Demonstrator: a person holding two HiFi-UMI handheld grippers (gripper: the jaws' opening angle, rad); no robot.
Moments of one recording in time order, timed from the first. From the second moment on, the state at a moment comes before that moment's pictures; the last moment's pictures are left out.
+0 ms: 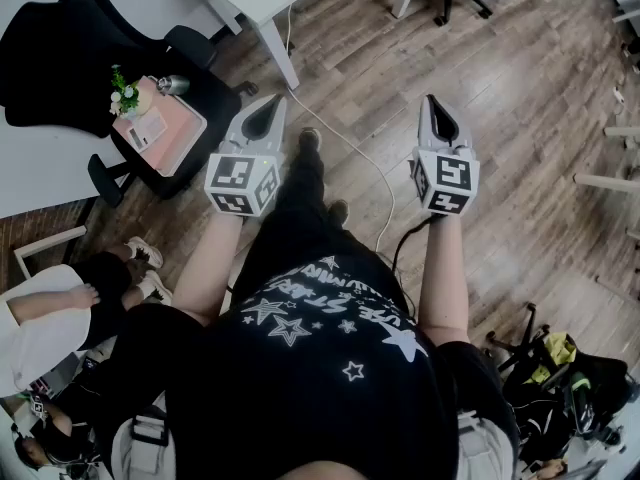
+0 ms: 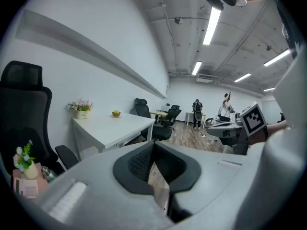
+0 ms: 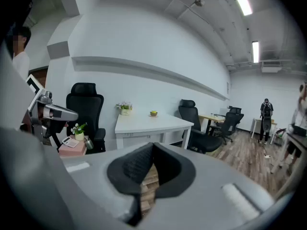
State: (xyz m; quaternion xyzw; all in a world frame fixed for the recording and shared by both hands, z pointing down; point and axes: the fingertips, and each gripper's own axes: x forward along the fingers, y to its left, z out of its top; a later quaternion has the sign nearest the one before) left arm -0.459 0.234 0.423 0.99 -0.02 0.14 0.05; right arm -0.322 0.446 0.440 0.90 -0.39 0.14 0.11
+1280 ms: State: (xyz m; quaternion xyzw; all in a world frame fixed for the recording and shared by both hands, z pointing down) left arm -0.336 0.155 0.416 0.99 -0.04 0.12 0.03; right arm -0.195 0.366 0.420 0.89 -0.42 0.13 0.09
